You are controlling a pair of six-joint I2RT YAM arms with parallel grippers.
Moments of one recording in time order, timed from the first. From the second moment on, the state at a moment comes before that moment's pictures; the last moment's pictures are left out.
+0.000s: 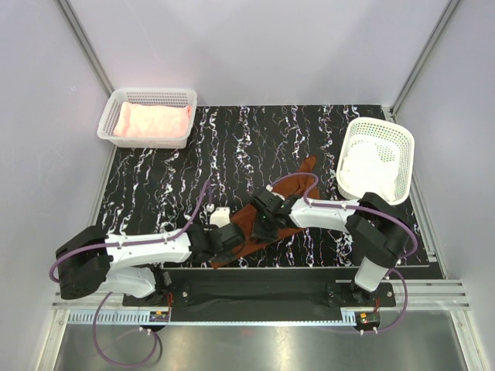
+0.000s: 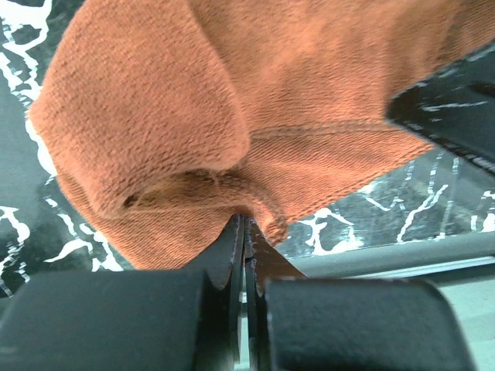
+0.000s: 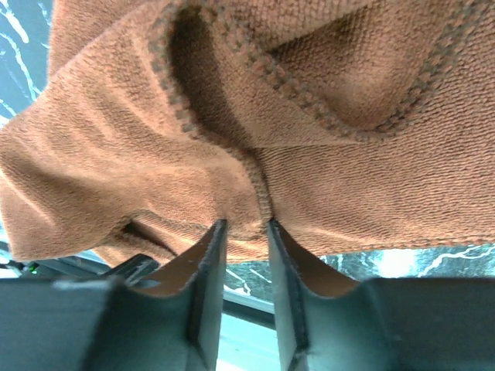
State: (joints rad) left arm -1.15 1.27 0.62 -0.57 -0.32 -1.09; right arm 0.93 1.72 0.96 -0.37 -0.07 1.14
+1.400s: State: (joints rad) left arm -1.16 1.32 0.66 -0.64 -0.38 -1.14; right arm 0.94 1.73 1.02 -0.41 -0.02 1.09
